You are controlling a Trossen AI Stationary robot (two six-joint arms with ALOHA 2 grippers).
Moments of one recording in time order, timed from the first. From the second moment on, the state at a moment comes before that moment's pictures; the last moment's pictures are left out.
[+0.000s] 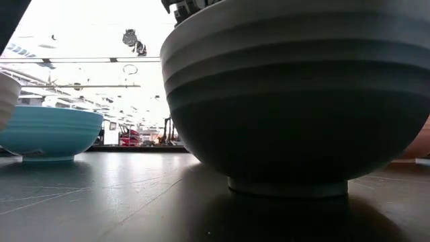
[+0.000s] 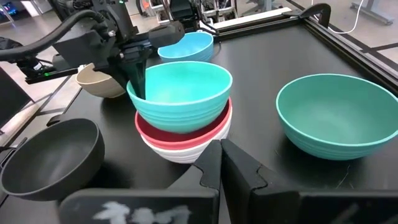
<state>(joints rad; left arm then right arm) -0.17 2.05 1.85 -1.11 -0.04 -0.03 -0.43 0.63 0.44 -0.20 -0.45 0.06</state>
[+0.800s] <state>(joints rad) -0.16 2.13 1.86 -1.07 0.00 0.01 -0.43 0.63 0.43 -0.19 -0.45 0.06</state>
